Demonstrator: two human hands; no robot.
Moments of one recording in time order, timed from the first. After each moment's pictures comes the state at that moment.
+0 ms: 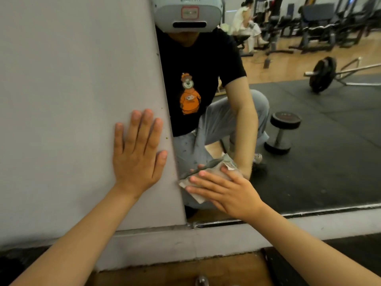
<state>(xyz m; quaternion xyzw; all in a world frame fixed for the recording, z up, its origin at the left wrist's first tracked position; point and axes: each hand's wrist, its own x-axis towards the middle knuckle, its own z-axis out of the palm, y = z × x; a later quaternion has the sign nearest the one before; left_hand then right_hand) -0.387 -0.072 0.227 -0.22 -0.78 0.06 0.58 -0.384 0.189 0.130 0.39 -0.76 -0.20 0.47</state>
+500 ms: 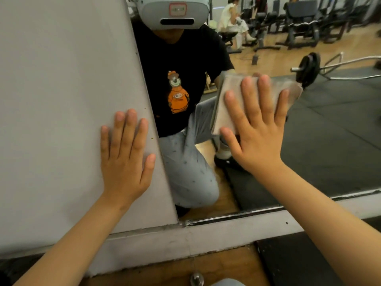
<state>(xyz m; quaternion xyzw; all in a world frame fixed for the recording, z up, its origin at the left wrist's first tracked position) -0.373 -0.066 0.230 -0.23 -0.80 0.00 0.55 -0.391 0.215 0.253 0.18 -0.78 0.01 0.60</state>
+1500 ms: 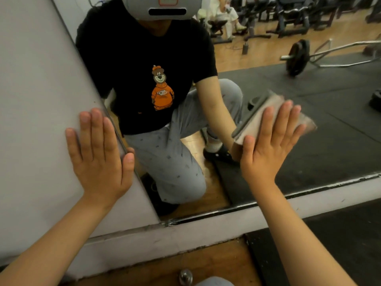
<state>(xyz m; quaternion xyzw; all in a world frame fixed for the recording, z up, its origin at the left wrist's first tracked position) -0.385 -0.046 0.221 -0.20 -0.78 0.02 0.59 -0.392 0.264 0.181 0.00 -0.77 0.17 0.62</state>
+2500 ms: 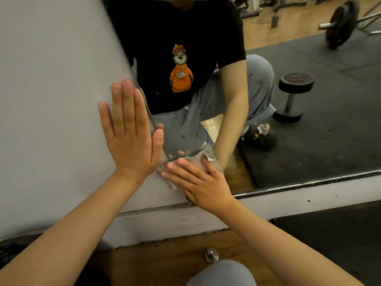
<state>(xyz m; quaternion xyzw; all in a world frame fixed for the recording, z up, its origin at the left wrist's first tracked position) -0.380 -0.053 0.220 -0.21 -0.79 0.03 0.58 -0.368 0.110 0.073 0.32 -0.80 -0.04 0.51</state>
